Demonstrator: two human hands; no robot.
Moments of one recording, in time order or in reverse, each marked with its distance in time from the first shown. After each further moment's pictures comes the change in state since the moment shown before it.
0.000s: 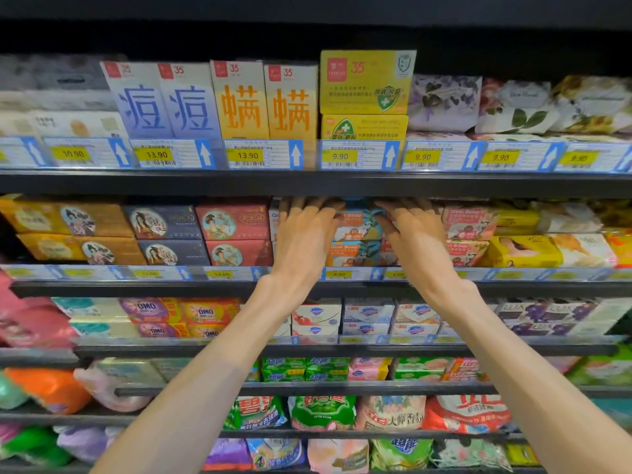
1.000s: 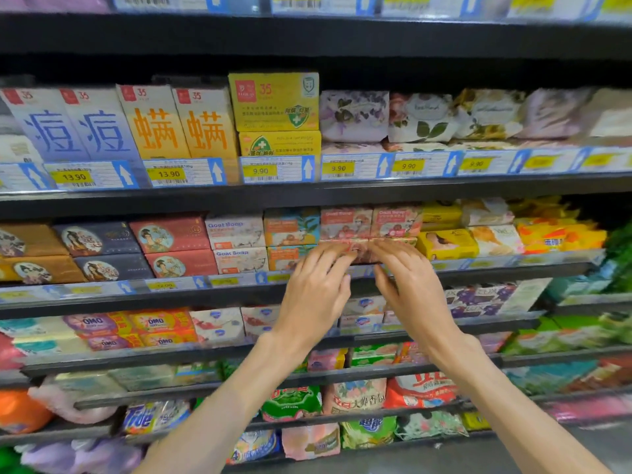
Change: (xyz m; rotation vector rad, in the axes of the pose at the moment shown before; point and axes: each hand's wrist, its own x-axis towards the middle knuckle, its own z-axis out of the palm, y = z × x) left_hand -0.051 0.104 0.027 -0.186 -0.129 0.167; right_hand -0.085 0.069 -0.056 0.032 -0.068 -0.072
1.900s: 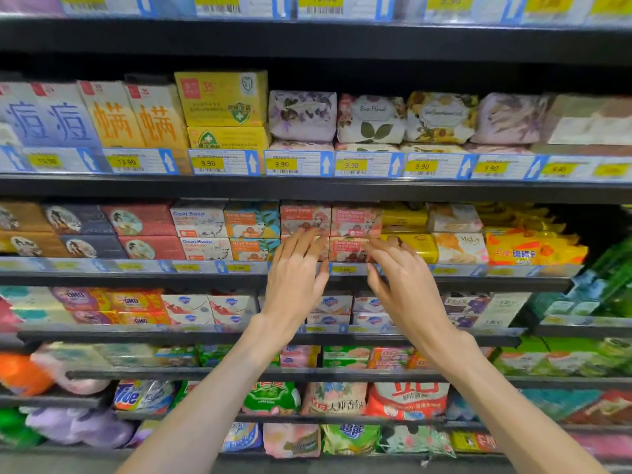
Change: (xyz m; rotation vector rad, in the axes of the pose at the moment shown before) left_hand 0.035 0.050 0.042 0.190 -0.086 -0.282; right_hand -0.012 0.068 -0.045 0.020 -0.096 -0.033
